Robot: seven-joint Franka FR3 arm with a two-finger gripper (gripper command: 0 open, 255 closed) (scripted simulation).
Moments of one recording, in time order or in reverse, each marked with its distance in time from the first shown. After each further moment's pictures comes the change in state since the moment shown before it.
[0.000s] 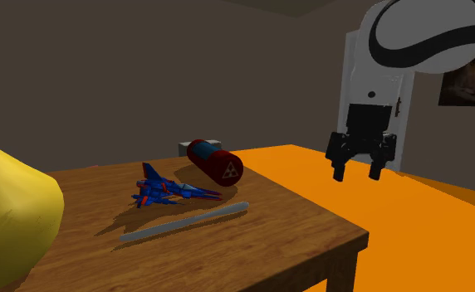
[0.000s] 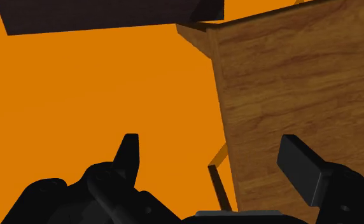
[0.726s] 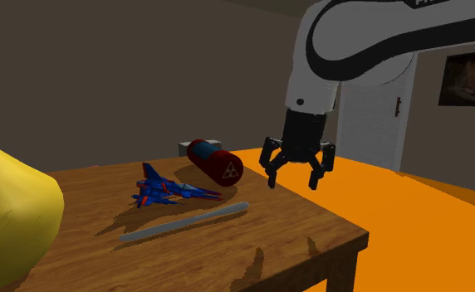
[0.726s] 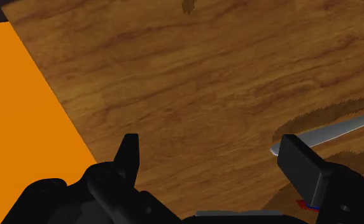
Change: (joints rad) arm 0.011 0.175 0.251 0.109 0.103 0.183 0.296
